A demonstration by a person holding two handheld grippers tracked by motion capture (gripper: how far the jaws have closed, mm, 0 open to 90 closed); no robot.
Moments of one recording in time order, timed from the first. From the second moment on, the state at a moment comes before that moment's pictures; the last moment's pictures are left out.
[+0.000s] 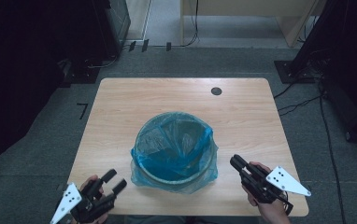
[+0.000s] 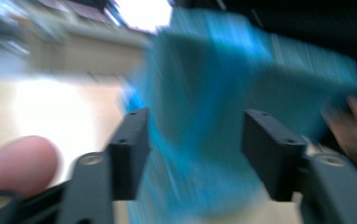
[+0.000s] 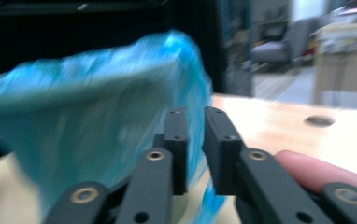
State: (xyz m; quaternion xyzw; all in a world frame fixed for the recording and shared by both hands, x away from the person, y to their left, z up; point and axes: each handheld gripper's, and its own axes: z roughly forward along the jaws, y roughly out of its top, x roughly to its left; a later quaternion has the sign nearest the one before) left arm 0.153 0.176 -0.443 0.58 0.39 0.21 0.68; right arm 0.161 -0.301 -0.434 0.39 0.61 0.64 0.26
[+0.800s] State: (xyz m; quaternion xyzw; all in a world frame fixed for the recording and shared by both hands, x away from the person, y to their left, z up) left arm 0.243 0.078 -0.503 0.57 0.61 0.16 0.53; right arm 0.226 -0.214 -0.489 0.54 0.60 0.53 0.26
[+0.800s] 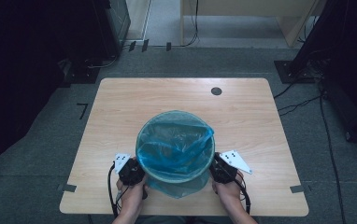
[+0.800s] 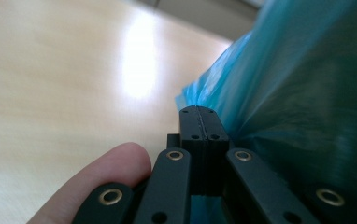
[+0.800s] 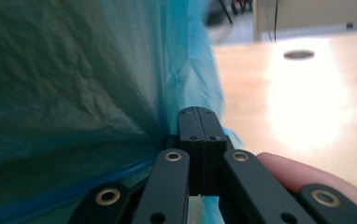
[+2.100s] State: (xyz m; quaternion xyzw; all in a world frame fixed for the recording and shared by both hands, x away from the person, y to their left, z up) left arm 0.229 0.075 -0.473 0.59 0.53 0.26 0.54; right arm 0.213 -0.229 -0.461 0.51 0.59 0.56 0.28
